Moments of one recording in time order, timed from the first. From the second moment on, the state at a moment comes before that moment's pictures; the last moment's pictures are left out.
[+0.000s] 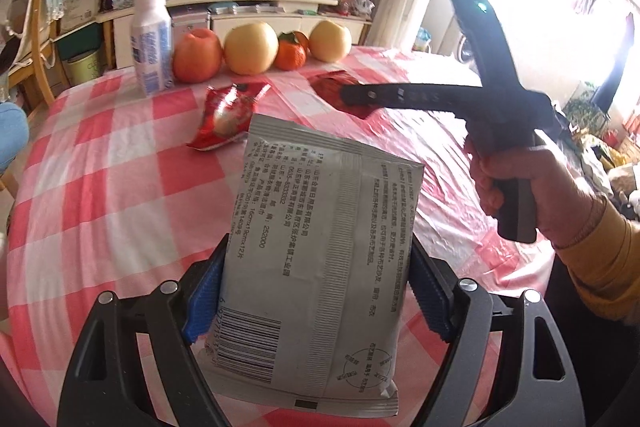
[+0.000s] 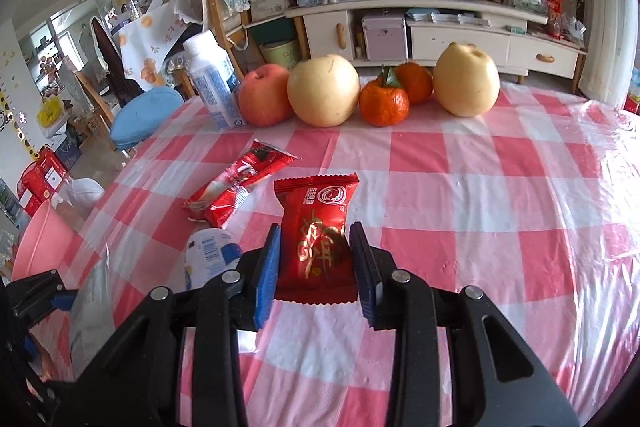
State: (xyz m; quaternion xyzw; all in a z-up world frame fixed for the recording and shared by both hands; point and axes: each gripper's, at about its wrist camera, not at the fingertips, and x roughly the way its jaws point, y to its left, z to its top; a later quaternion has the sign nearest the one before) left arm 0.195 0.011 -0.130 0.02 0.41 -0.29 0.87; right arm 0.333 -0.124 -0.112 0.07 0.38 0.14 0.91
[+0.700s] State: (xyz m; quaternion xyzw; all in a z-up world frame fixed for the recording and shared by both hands) left arm 0.196 0.131 -0.091 -0.09 0.35 -0.12 0.93; right arm 0.278 -0.053 -0.078 0.05 0.36 0.18 0.91
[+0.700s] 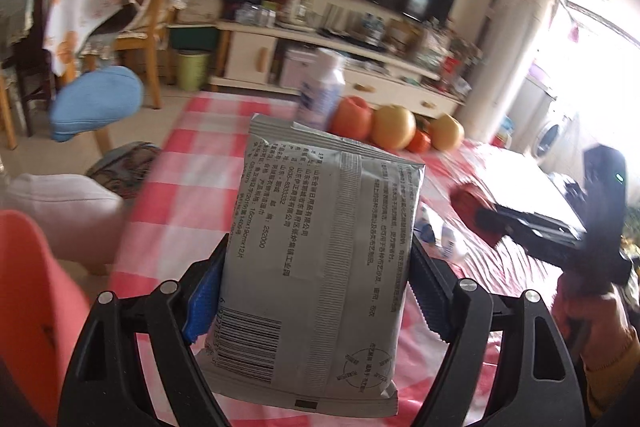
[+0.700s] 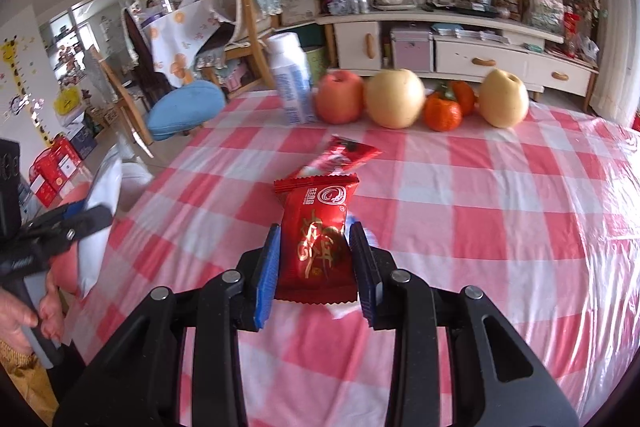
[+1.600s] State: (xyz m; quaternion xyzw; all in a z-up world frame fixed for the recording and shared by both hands) left arm 0.157 0.297 -0.067 -0.14 0.31 0.15 0.93; right arm 0.243 0.161 -0.030 -0.03 0.34 0.37 0.86
